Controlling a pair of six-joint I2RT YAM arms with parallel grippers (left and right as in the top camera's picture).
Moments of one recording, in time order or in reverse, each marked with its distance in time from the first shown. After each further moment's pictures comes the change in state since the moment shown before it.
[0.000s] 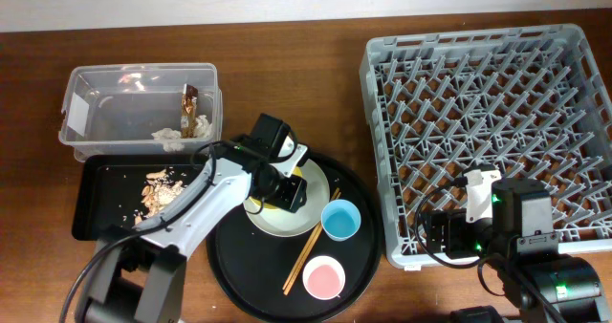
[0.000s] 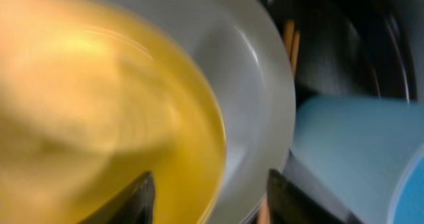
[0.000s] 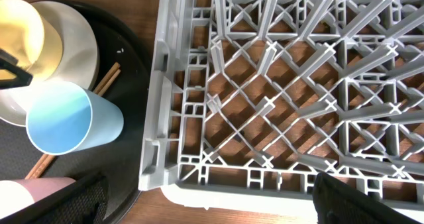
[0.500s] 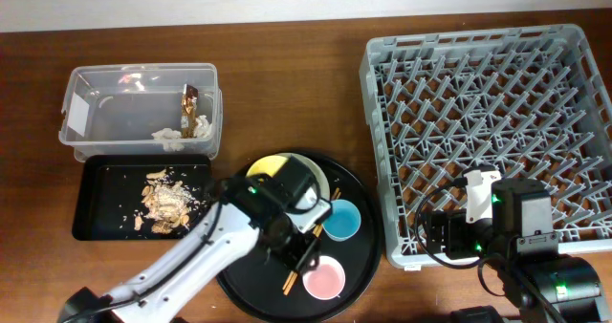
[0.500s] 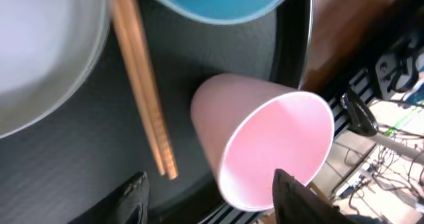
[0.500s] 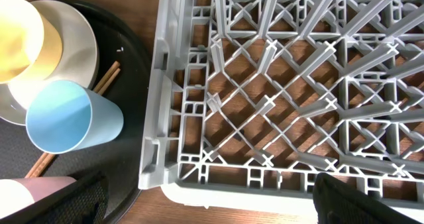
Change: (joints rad) left arm -0.251 -0.239 -0.084 -0.280 0.071 -0.023; right arm 0.000 0.000 0.000 -0.004 0.000 0.000
